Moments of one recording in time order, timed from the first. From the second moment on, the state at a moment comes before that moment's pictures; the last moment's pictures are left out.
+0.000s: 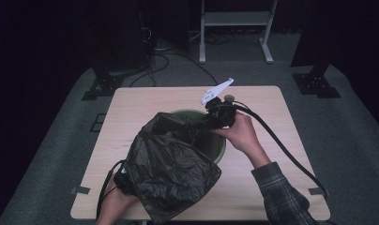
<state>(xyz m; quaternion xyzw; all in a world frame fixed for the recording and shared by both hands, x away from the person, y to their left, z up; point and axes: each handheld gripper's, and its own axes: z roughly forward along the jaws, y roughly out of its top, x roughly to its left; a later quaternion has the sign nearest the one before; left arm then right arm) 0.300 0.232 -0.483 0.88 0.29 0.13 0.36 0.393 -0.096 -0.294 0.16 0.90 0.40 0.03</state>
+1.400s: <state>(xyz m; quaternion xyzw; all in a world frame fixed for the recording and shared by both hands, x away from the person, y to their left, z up) 0.299 0.232 -0.483 0.88 0.29 0.13 0.36 0.282 -0.158 -0.300 0.15 0.86 0.49 -0.03</state>
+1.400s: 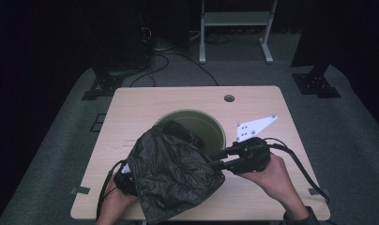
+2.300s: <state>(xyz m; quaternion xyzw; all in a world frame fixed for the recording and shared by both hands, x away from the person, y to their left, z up) 0.299 0.232 -0.483 0.87 0.30 0.13 0.36 0.389 -0.199 -0.292 0.25 0.84 0.48 0.07</state>
